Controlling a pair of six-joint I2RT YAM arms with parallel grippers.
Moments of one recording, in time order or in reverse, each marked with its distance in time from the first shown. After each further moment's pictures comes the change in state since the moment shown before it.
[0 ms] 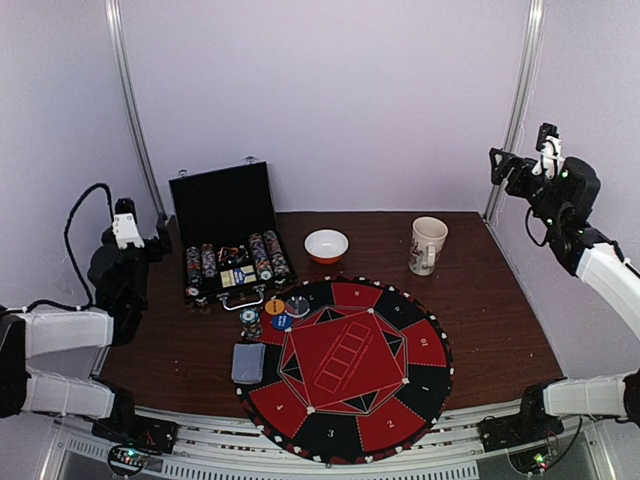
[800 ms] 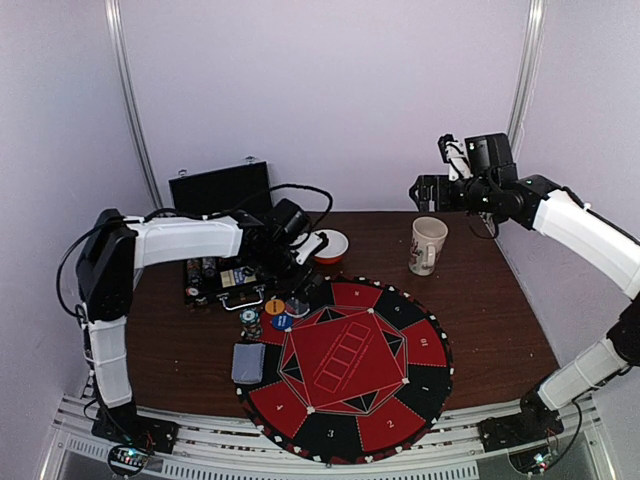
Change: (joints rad) left arm -0.537 0.809 1.241 -1.683 0.452 -0.189; right arm 0.406 0.343 0.453 -0.728 0.134 0.006
